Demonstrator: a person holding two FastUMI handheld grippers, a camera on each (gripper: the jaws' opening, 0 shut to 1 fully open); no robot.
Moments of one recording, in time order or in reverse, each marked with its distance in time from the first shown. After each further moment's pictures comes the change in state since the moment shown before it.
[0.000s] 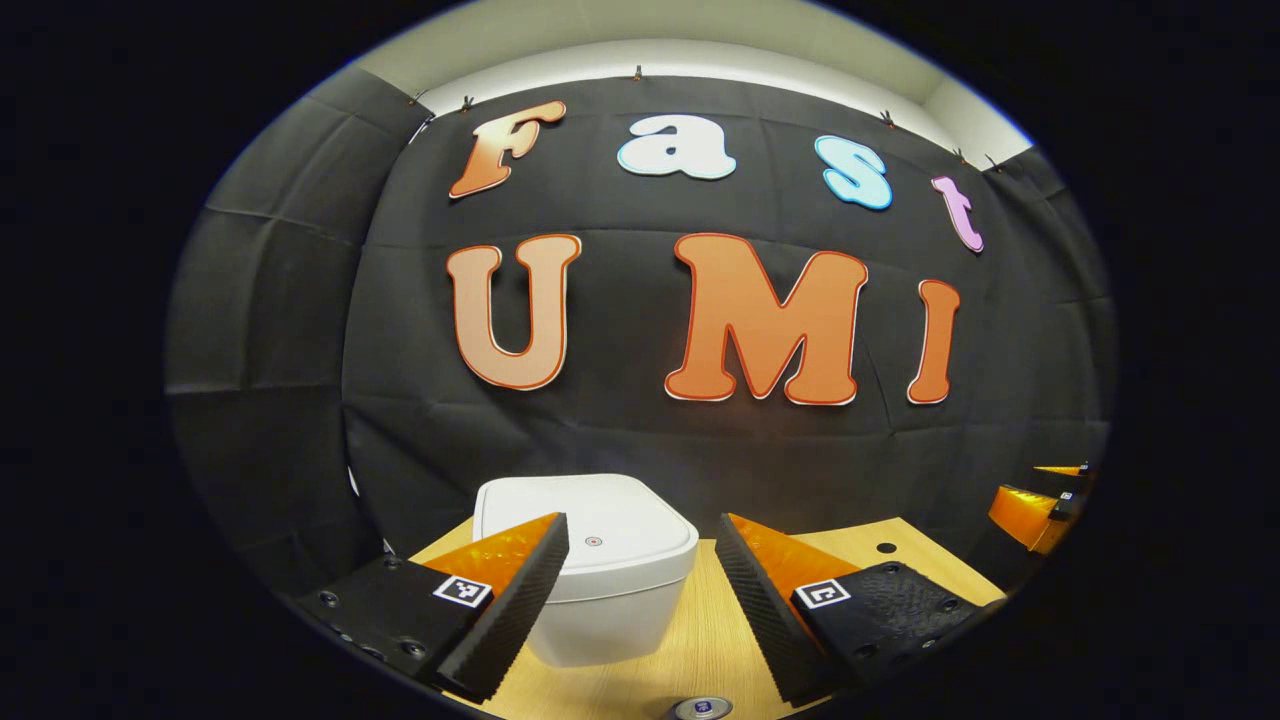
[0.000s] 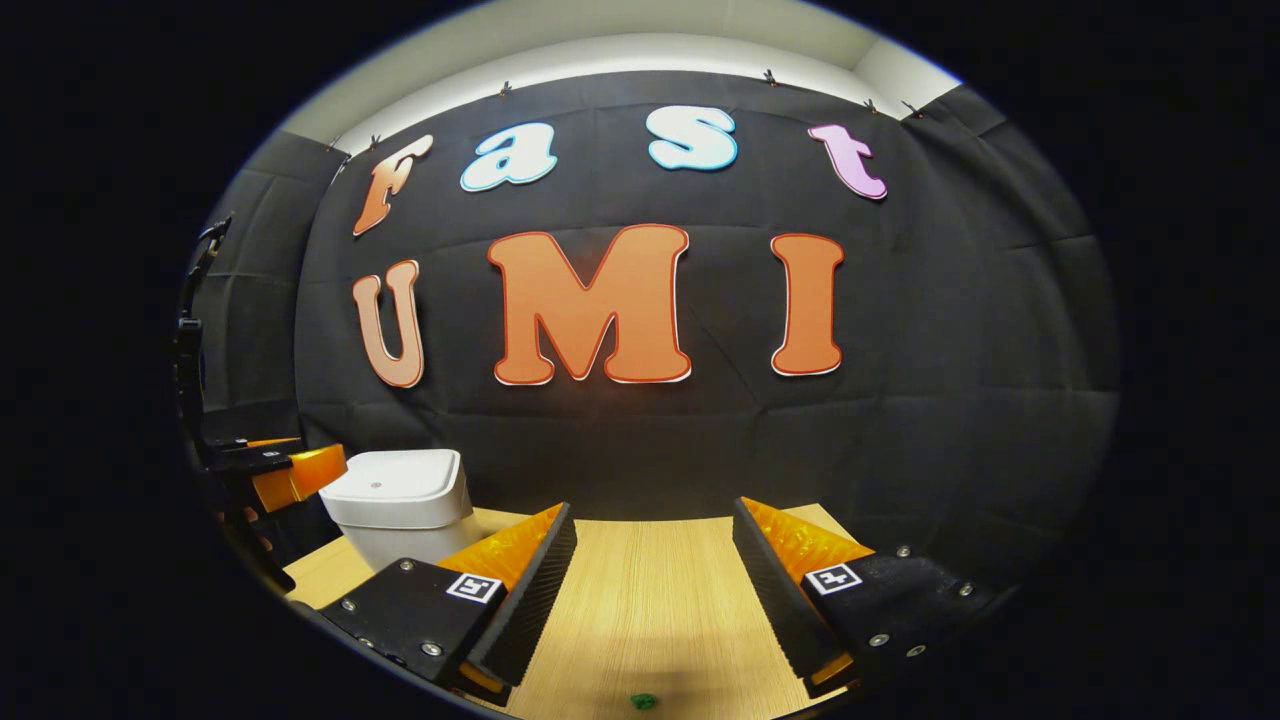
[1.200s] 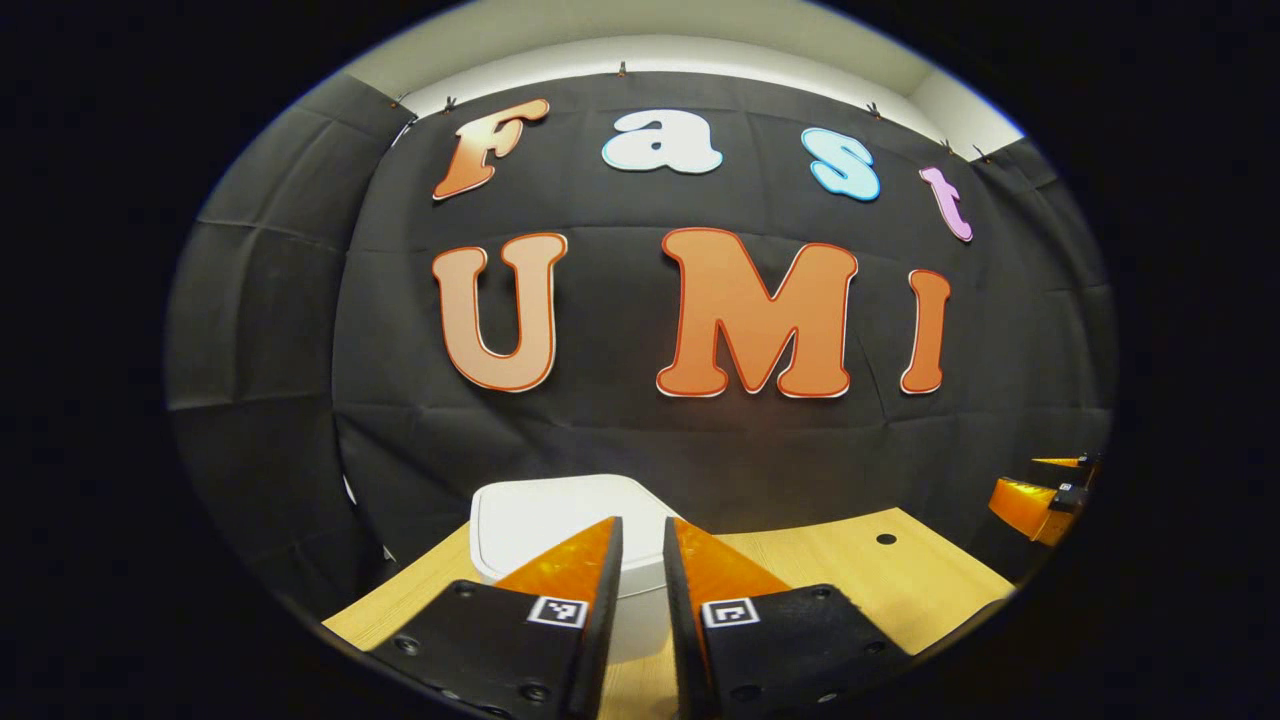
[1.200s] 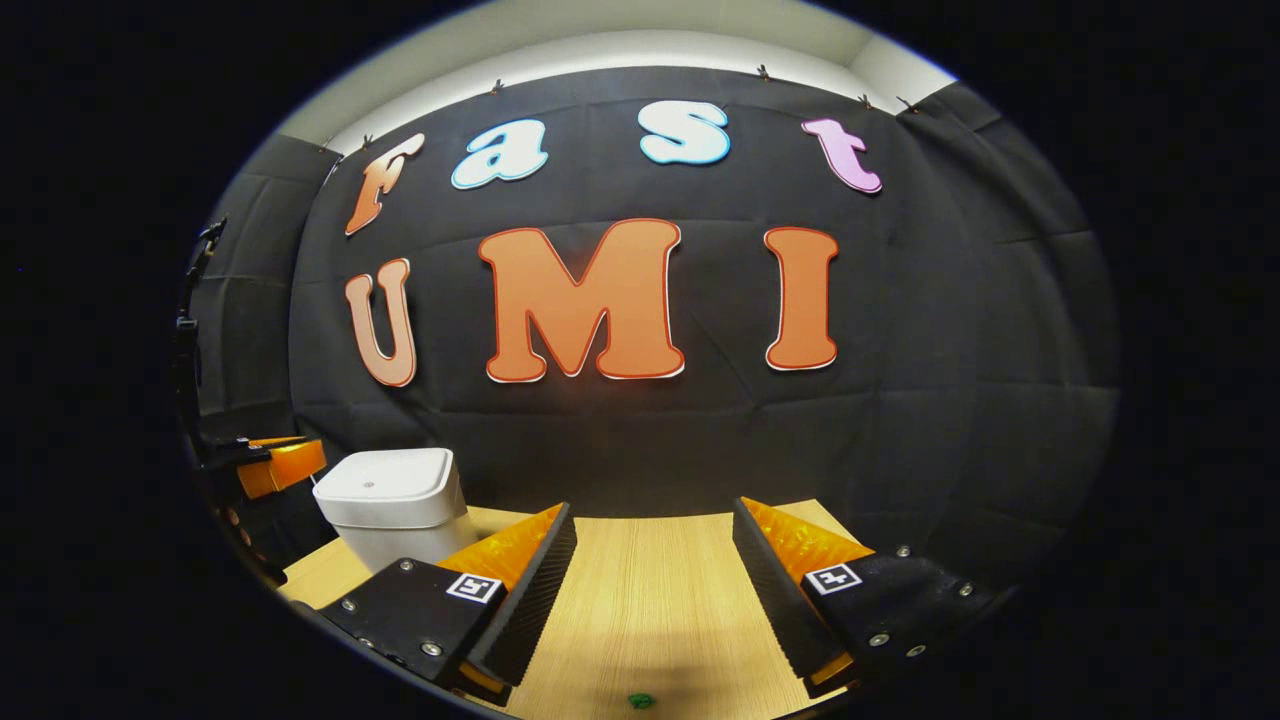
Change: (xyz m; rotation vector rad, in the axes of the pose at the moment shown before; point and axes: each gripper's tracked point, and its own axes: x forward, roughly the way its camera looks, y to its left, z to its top) left arm 0.006 -0.001 0.002 0.029 0.022 -0.029; right arm 0.004 -0.007 -0.004 0.010 0.019 -0.012
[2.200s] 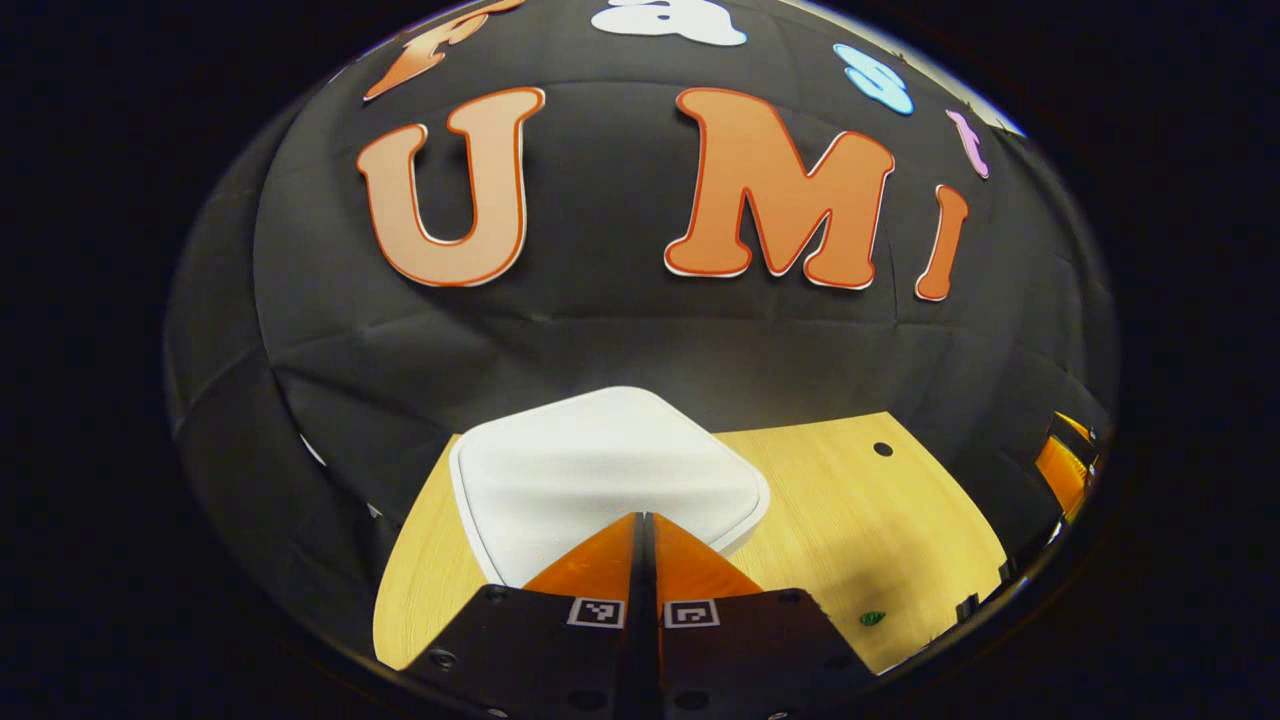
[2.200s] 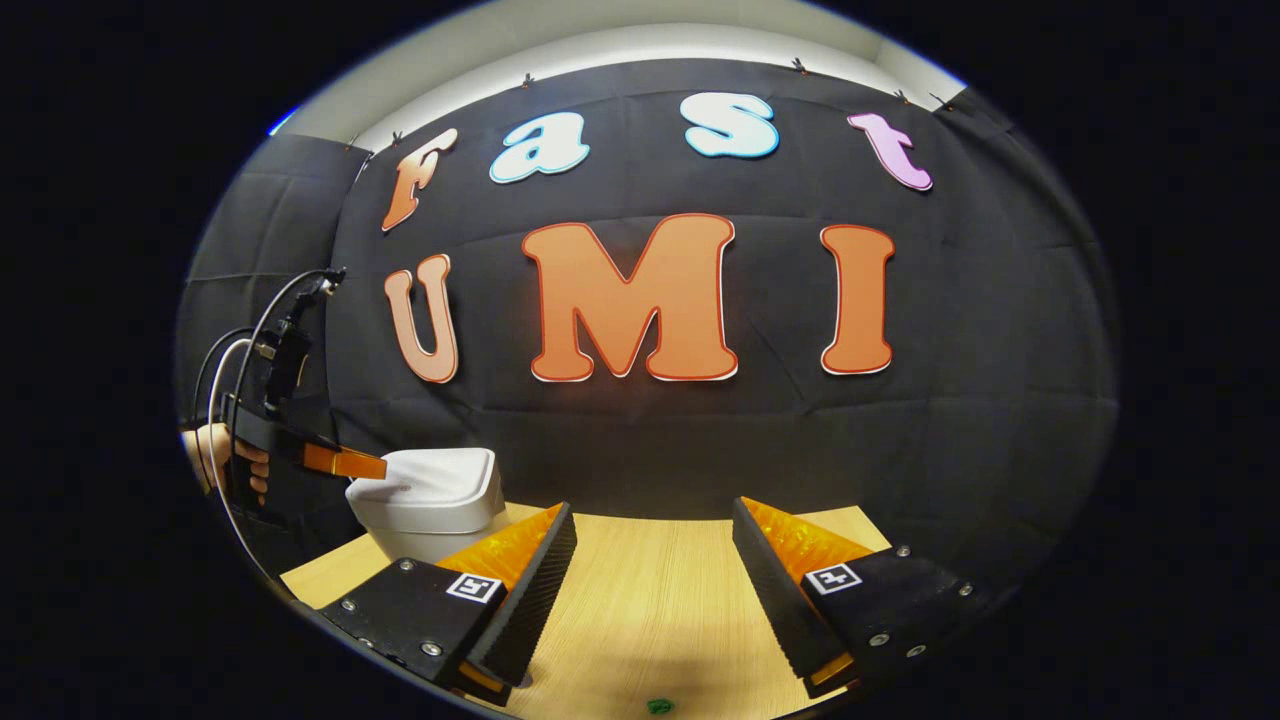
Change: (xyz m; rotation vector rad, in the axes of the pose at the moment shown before) left arm 0.094 0.053 -0.058 0.021 0.463 -0.157; right arm 0.018 0.035 0.009 -0.018 0.028 0.135
